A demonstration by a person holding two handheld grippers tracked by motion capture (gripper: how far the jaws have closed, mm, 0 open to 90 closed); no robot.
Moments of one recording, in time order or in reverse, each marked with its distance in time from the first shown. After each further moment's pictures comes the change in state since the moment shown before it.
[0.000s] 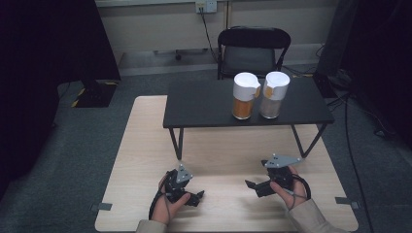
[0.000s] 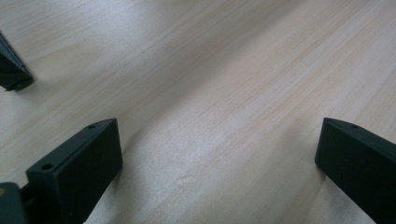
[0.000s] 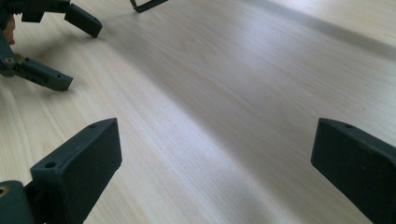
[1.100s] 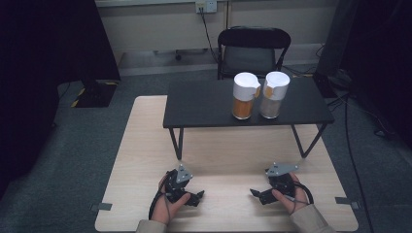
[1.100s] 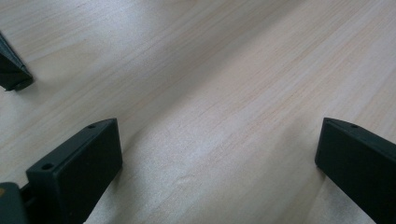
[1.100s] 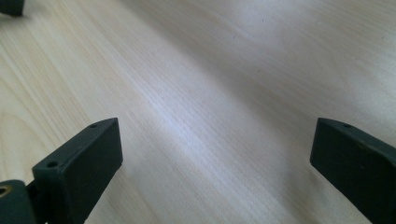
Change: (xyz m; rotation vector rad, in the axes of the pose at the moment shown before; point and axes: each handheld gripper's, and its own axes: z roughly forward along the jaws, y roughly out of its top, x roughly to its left) left arm 0.000 0.000 0.000 0.001 0.000 0.000; right arm -0.004 -0.021 0.013 0.119 -0.027 -0.031
